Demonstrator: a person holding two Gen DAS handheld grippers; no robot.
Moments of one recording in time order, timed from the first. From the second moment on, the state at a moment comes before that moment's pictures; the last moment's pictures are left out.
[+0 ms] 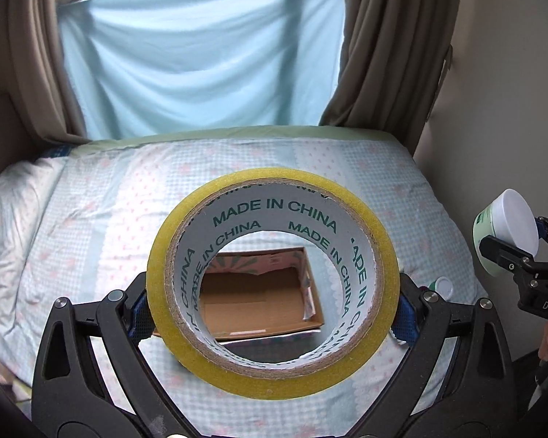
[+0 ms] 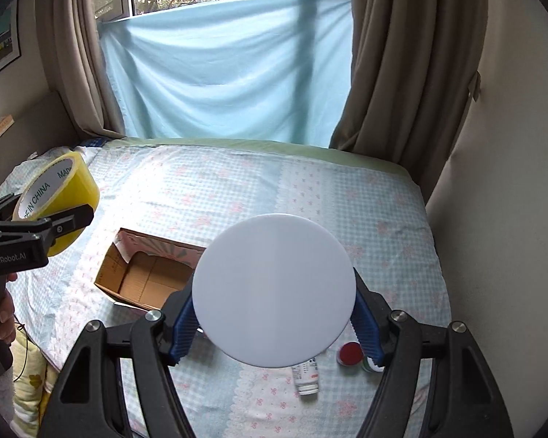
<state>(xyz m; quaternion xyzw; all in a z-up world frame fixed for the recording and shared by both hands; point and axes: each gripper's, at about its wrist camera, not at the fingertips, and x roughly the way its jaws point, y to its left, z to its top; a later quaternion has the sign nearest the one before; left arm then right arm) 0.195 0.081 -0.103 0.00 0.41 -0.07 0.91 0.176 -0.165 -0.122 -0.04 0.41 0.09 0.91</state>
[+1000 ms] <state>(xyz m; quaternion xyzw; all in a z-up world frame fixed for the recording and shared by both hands) 0.286 0.243 -0.297 -0.01 0.58 -0.09 0.81 0.301 0.036 -0.286 0.08 0.61 0.09 0.78</state>
